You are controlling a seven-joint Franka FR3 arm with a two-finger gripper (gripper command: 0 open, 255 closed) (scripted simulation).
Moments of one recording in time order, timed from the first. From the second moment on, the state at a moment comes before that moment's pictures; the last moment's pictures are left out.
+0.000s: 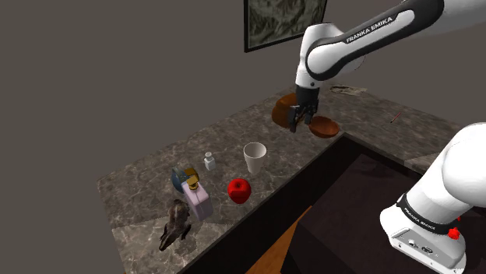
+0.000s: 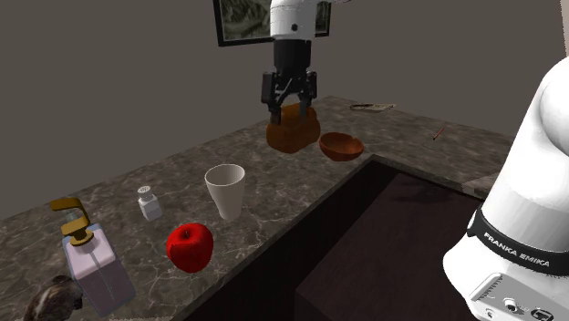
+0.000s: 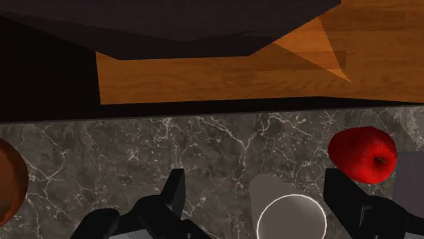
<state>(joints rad) 0.04 -0.21 0.02 -2.46 0.17 2.15 -0.02</state>
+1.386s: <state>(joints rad) 0.08 0.46 0.06 -2.09 0.24 2.52 0.01</state>
